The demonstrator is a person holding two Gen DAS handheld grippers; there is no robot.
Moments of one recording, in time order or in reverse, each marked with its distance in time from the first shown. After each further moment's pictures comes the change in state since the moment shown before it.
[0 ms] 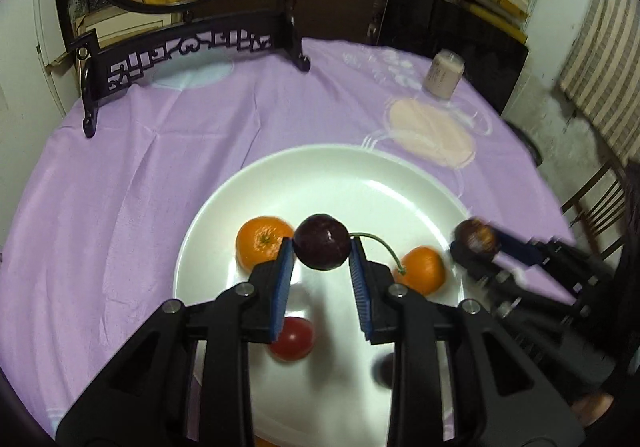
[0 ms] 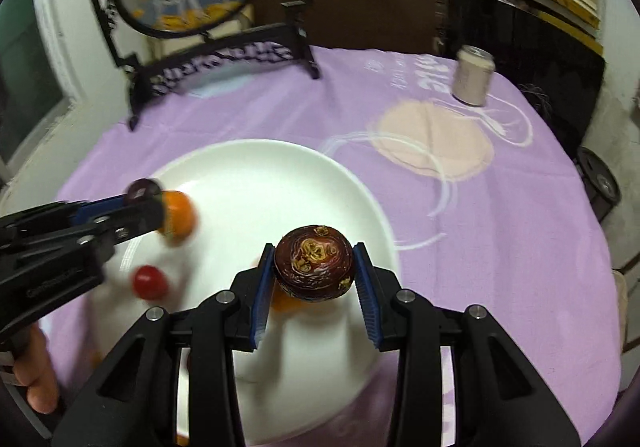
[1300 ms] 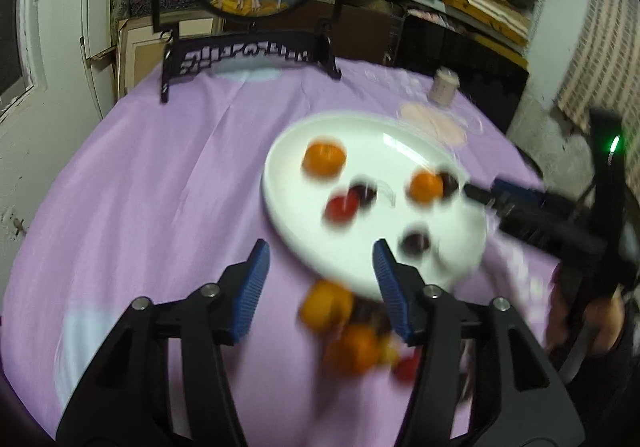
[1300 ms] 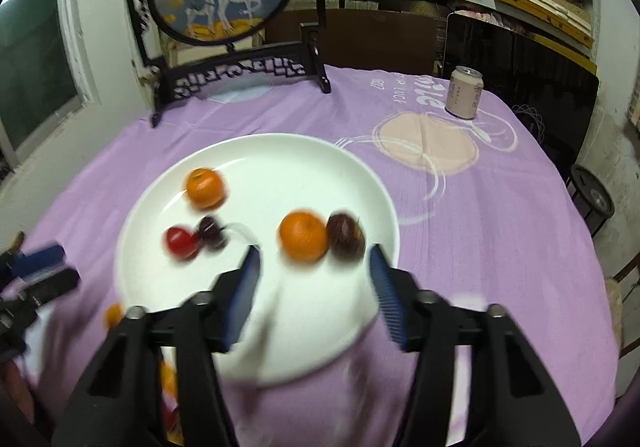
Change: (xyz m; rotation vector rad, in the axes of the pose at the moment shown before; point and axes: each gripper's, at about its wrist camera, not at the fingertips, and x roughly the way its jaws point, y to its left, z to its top) left arm -0.109 0.034 -0.124 -0.040 -0.131 0.038; right arm -0.063 0.018 -0.056 -0.032 -0.101 0.030
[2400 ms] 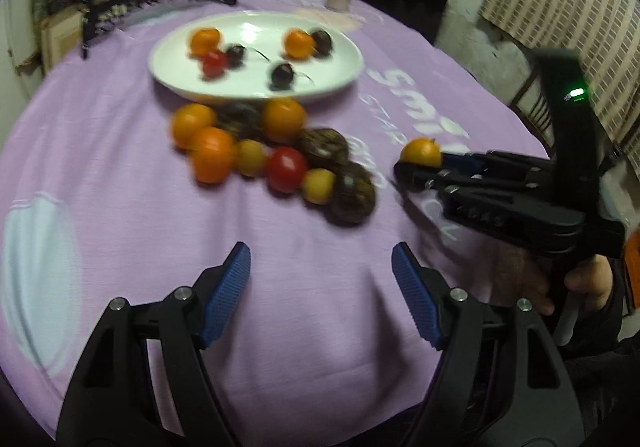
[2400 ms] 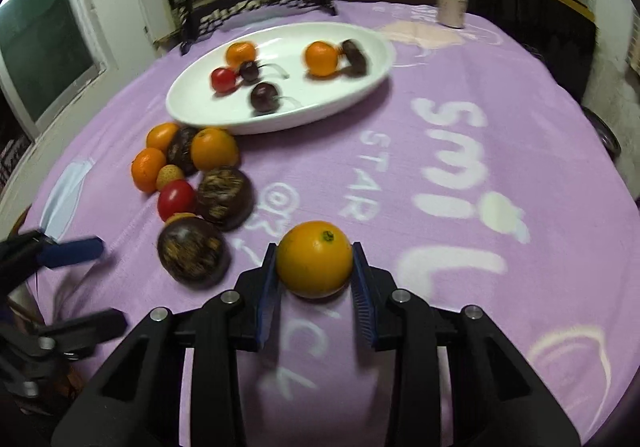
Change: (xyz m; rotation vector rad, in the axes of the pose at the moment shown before) left arm -0.020 -0.074 -0.103 0.198 0.212 -0.216; right arm -0.055 -0.003 -0.126 0.053 0.153 0.041
